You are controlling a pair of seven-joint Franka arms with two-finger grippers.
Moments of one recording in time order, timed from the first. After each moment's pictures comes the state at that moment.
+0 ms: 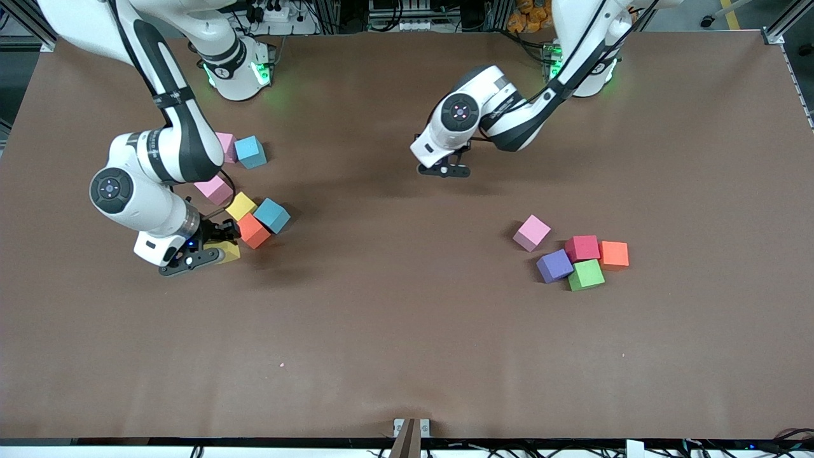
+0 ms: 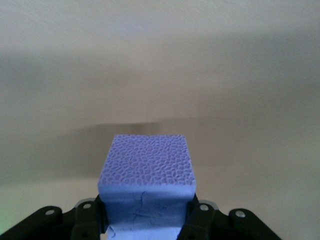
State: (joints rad) left arm -0.22 0.48 -0.70 -2.08 -0.03 2.29 -0.83; right arm 0.13 0.28 0.00 -2.04 0.05 2.27 -0.23
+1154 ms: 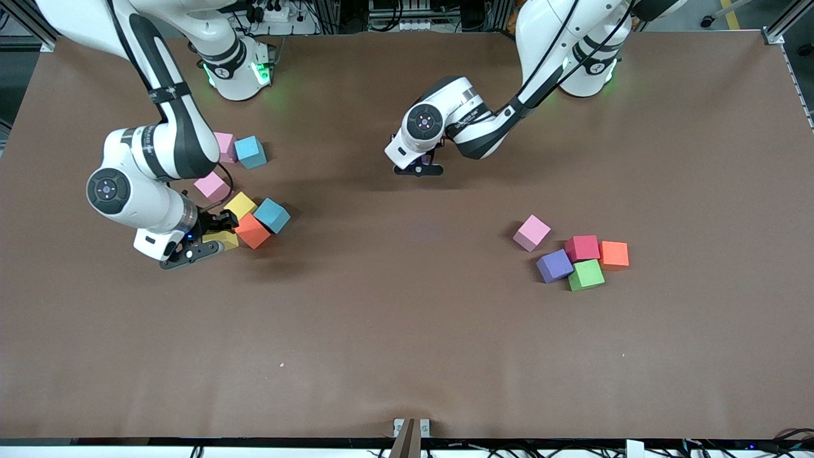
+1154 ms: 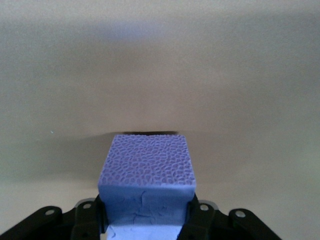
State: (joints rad) left arm -0.38 0.64 -0.63 -1.96 -0.03 2.29 -0.93; right arm 0.13 0.26 -0.01 -2.06 0.05 2.19 -0.24
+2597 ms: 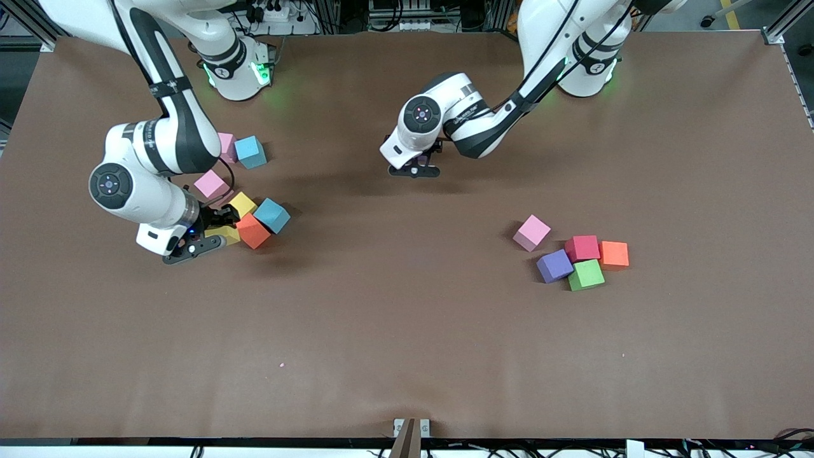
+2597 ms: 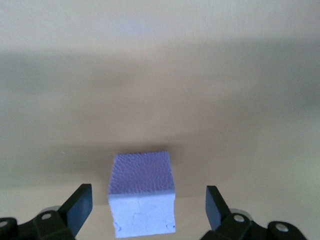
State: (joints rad) left arm -0.37 0.57 -0.62 -1.92 0.01 2.28 -0.92; right arm 0.14 0.24 0.00 -2.08 0.05 2.18 -0.27
